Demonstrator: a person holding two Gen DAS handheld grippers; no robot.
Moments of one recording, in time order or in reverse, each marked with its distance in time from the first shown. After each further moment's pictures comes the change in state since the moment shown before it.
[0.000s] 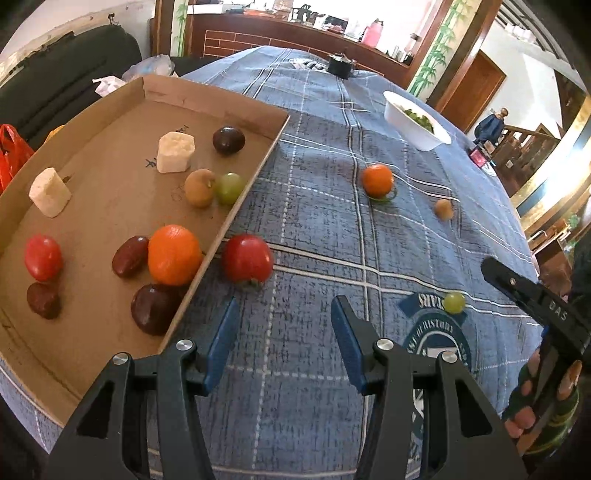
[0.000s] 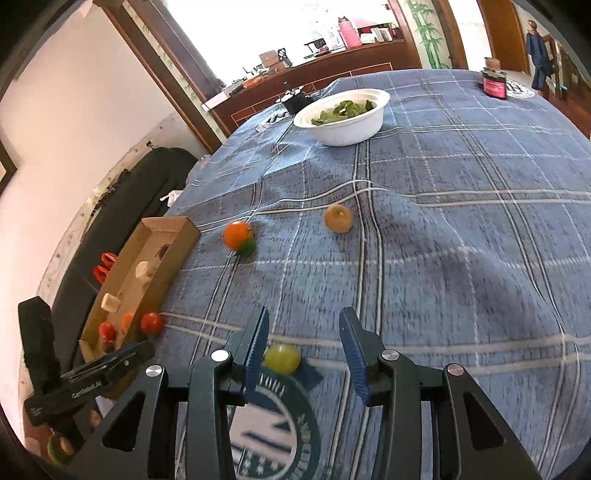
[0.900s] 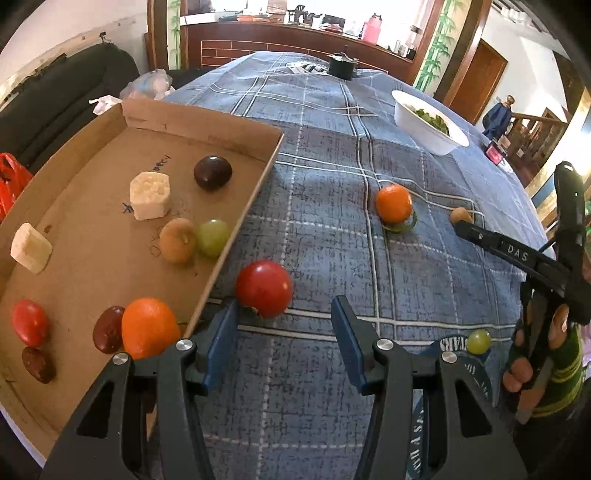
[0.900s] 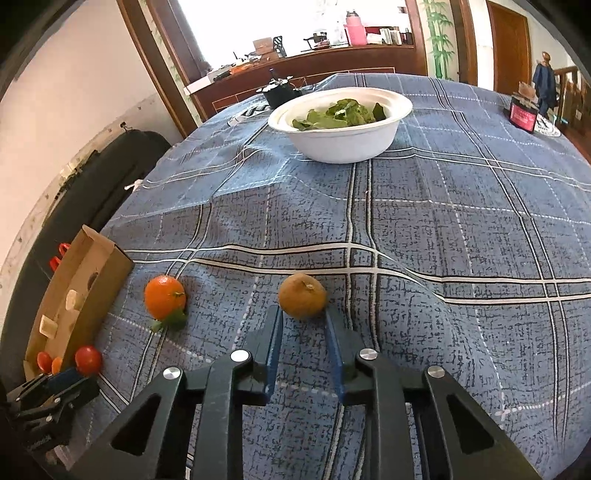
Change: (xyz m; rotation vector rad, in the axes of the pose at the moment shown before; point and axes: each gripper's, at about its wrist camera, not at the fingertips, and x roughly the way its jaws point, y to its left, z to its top) left arm 0.027 -0.014 0.031 0.055 -0.022 0.072; right arm 0.084 -0.011 0.061 -0.086 0.017 -0.125
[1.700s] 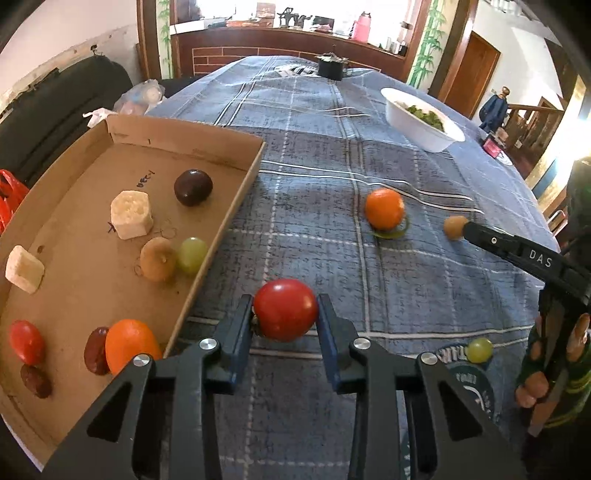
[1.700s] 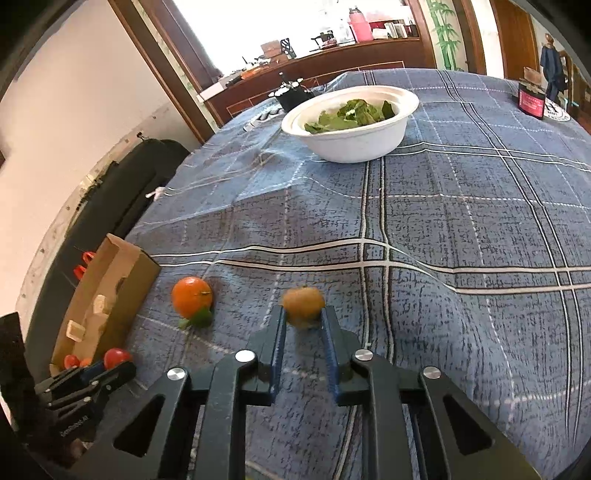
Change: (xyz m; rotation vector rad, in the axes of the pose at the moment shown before) left arm 0.004 -0.018 0.004 0.052 -0.021 0.012; right arm -0.013 -0.003 -0.002 0.038 0.000 0.113
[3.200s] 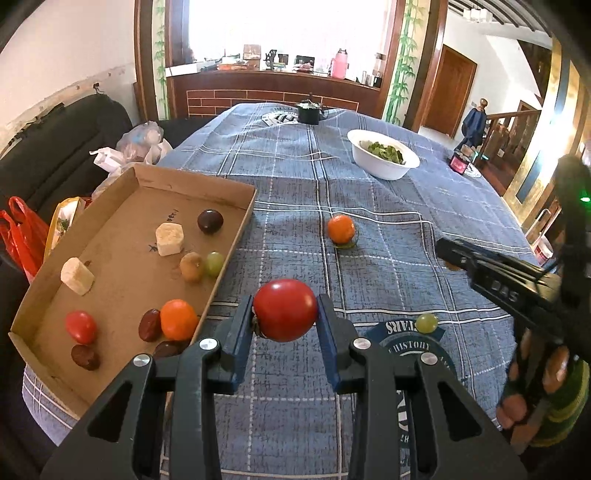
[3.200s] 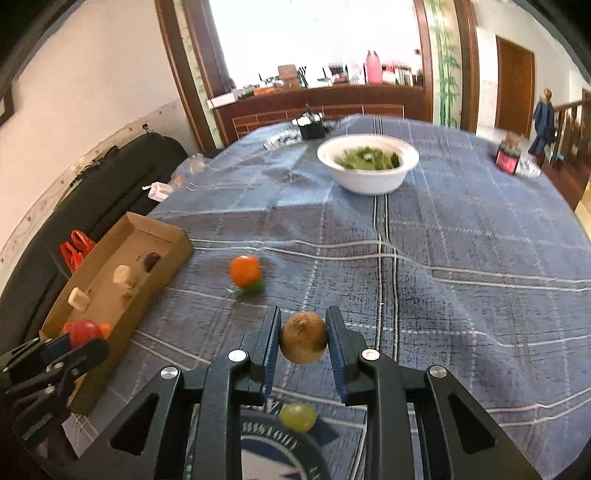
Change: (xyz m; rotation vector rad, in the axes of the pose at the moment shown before) left arm -0.083 -0.006 -0.022 0.047 -0.144 -0.018; right arm -0.072 0.077 -0.037 -0.149 -0.110 -0.163
